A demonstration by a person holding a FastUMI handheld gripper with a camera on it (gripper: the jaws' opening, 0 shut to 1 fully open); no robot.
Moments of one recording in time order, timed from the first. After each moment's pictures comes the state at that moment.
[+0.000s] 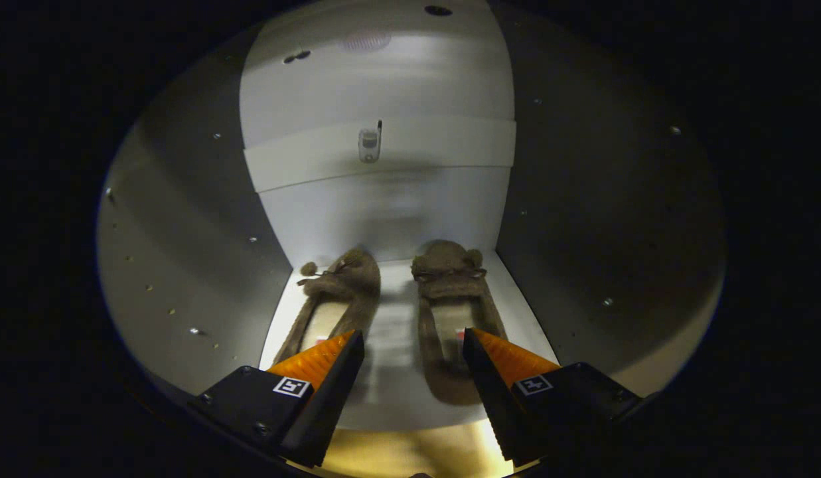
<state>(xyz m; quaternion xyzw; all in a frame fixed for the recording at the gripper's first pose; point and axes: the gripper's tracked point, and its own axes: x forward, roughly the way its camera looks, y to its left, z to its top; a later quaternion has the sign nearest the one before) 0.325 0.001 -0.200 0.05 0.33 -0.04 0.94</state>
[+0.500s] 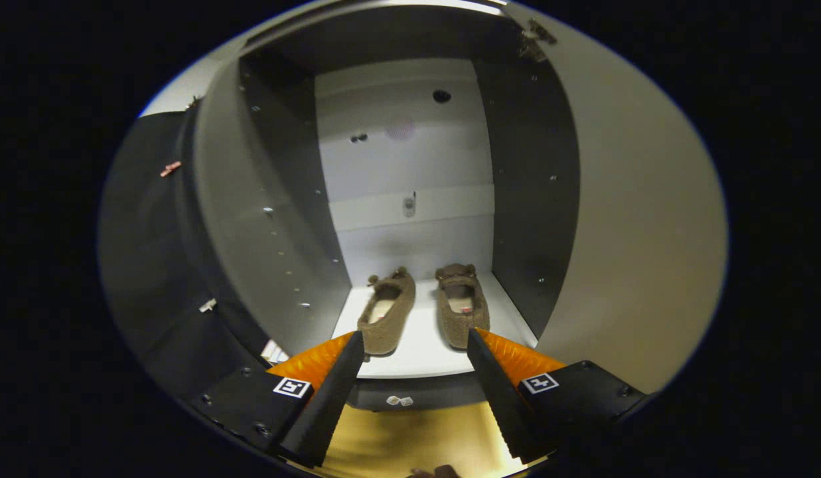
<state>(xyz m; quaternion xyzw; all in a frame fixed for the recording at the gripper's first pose) 0.183 0.033 -0.097 0.07 0.19 0.02 0.98</state>
